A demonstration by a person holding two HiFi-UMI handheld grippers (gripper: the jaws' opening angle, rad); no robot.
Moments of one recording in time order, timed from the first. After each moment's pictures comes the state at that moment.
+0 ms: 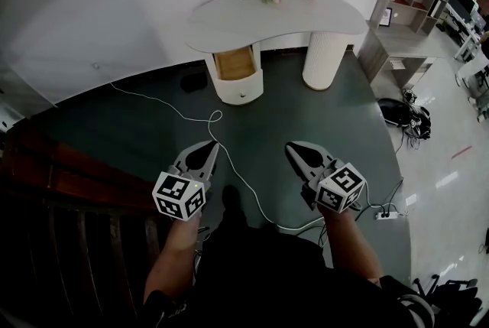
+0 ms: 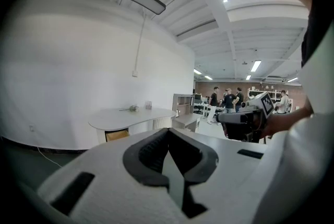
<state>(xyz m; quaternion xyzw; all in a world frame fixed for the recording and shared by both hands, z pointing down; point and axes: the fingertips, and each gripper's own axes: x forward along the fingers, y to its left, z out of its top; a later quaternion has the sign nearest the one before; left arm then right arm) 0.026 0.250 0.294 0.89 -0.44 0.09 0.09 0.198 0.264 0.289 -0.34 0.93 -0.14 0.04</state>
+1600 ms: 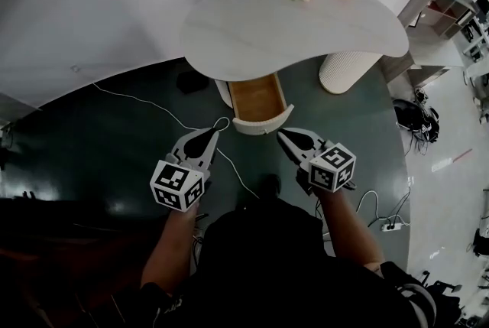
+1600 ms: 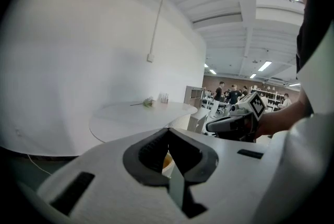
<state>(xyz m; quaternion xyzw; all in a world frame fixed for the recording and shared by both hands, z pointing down) -0.101 -0.123 0.352 0.89 -0.42 0.12 0.13 0.049 -0.118 0.385 -0.32 0.91 -0.24 -0.05</state>
